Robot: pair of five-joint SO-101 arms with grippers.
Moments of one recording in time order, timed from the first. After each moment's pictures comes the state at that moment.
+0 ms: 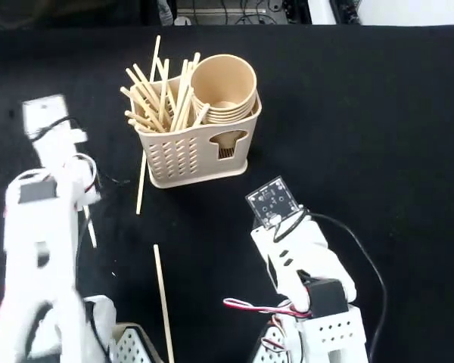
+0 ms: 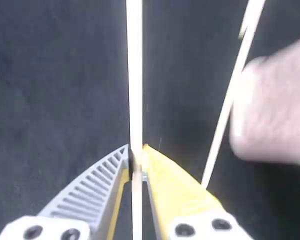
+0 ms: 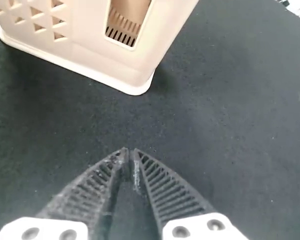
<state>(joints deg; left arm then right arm) -16.7 -39.0 46.5 55.3 3.5 -11.3 -96.0 89.0 55.3 23.0</state>
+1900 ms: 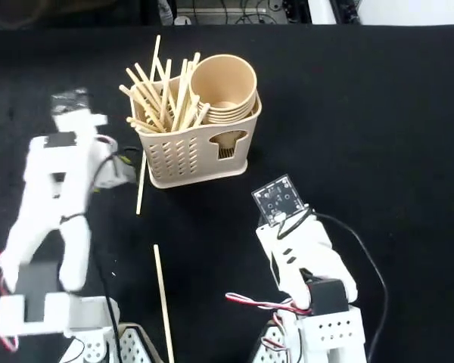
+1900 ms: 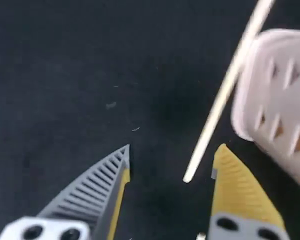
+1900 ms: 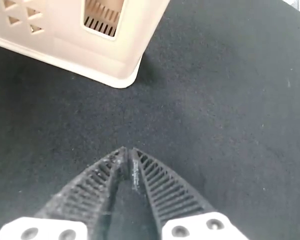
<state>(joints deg) -10.5 -5.1 26.6 63.7 9.4 -8.4 -96.0 90.3 54.0 23.0</state>
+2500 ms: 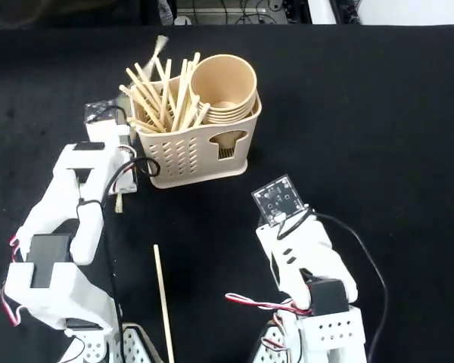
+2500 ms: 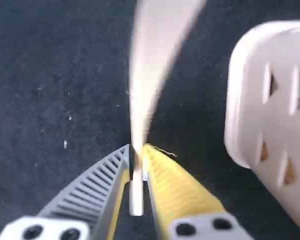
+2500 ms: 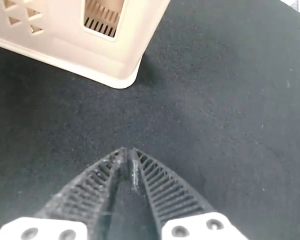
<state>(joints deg) -7.1 5.4 30.5 48.8 7.2 -8.4 -96.0 90.3 54.0 23.0</state>
